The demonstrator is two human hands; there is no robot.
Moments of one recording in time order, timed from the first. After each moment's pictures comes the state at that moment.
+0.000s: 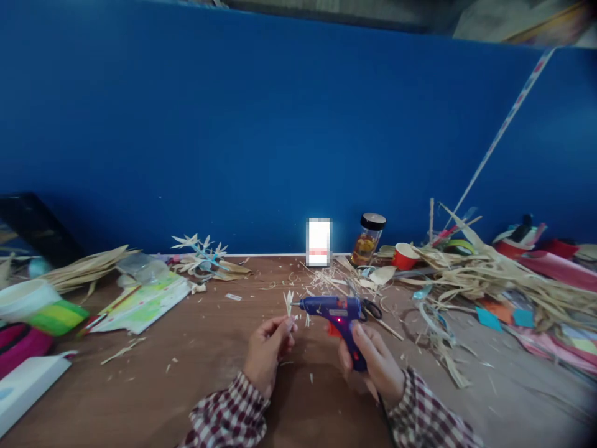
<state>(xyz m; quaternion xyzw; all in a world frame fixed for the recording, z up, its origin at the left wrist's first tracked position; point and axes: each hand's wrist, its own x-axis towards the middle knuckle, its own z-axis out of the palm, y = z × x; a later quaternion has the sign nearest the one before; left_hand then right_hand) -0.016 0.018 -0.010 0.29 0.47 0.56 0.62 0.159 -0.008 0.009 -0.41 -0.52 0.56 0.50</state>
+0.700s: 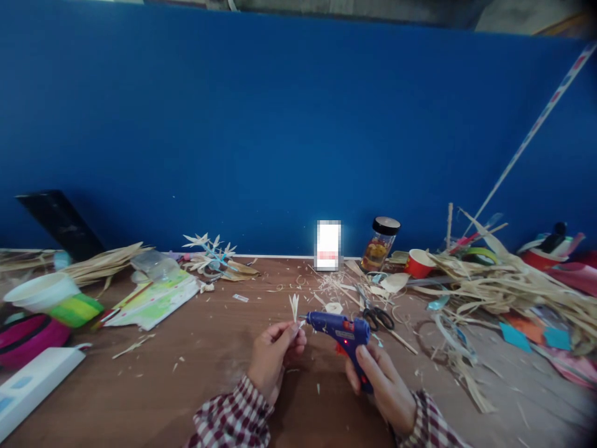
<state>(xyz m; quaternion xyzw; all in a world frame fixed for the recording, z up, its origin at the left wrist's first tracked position) -0.016 0.020 -0.010 0.25 0.46 0.56 0.65 0.164 -0.012 -0.014 -0.43 -0.58 0.52 0.46</state>
